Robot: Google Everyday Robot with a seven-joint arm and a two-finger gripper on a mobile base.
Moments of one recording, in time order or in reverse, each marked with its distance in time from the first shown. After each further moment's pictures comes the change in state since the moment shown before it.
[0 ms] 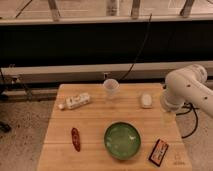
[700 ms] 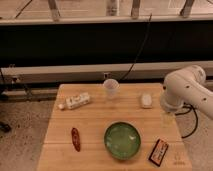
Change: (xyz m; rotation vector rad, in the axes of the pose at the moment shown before) arm -0.007 0.008 0.011 -0.008 0.009 -0.011
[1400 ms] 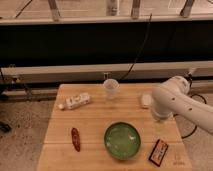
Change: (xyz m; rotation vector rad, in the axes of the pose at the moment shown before) arm -0.029 0.019 0.035 -0.008 0.018 -0.045
